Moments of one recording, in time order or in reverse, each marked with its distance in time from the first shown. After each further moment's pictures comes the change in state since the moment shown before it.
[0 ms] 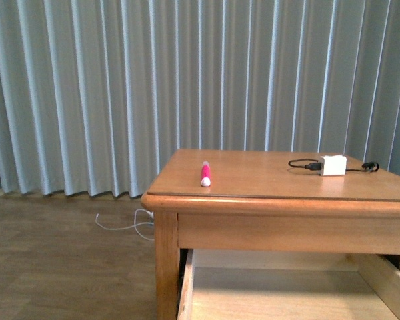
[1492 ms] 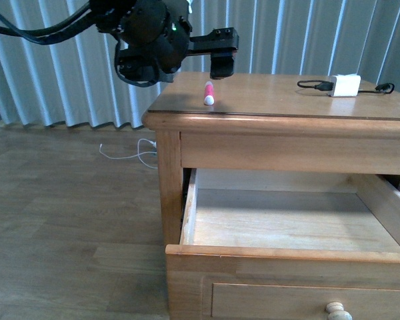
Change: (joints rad) left arm -0.350 2.139 1.870 -0.146 0.017 -0.078; right arm 0.000 0.000 0.000 0.000 0.000 0.000
